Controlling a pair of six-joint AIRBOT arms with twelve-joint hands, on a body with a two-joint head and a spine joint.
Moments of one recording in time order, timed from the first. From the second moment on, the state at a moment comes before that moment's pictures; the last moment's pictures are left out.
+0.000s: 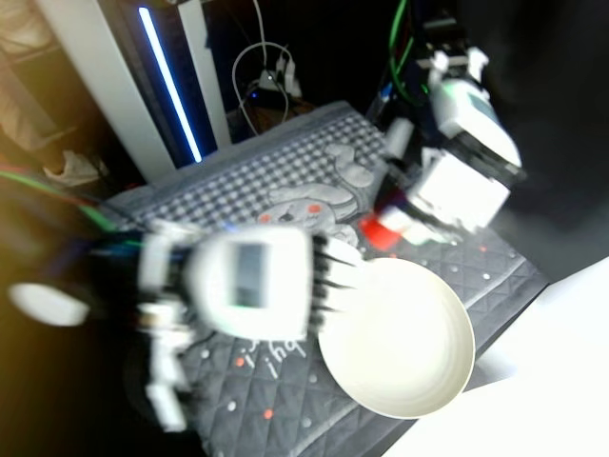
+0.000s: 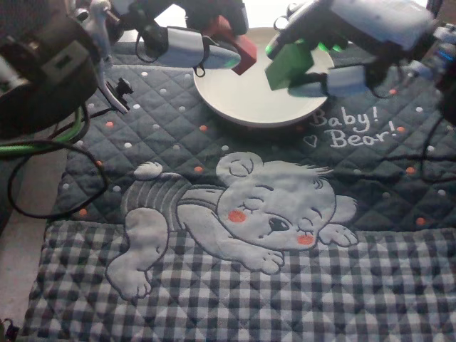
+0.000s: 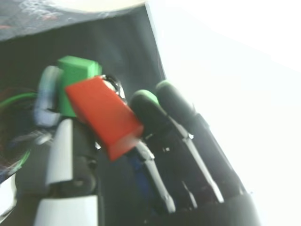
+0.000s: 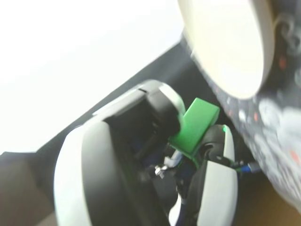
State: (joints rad) left arm 0.33 -1.39 1.66 0.13 -0.66 0.62; right arm -0.29 -1.44 1.79 -0.22 0.85 -0.37
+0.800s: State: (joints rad) left arm 0.55 -1.01 1.23 0.05 -0.89 0.72; right arm -0.39 -1.10 1.42 -0.21 1.08 -0.40
